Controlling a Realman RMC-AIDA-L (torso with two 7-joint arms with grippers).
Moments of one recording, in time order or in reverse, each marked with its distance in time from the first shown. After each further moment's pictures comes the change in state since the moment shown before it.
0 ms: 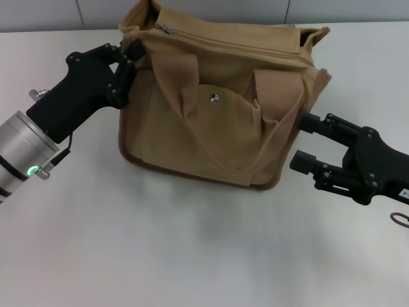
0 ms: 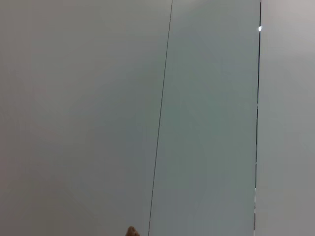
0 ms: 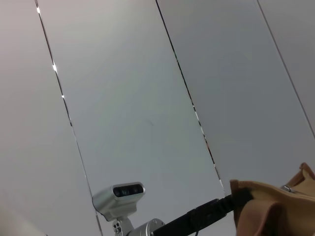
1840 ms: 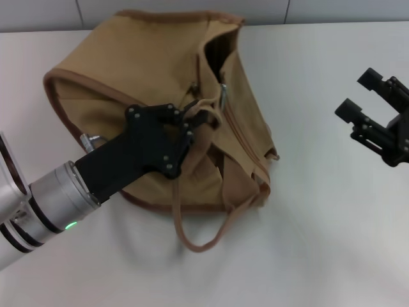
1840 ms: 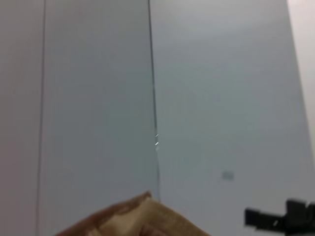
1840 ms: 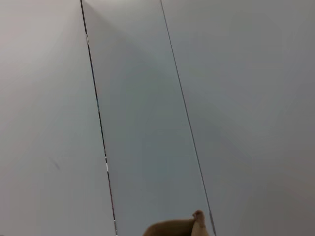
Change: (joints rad) left arm -0.047 0.000 0.179 -0.226 0.016 0.145 0.324; right arm -0.046 0.004 0.263 0.085 0.016 0.047 -0.219
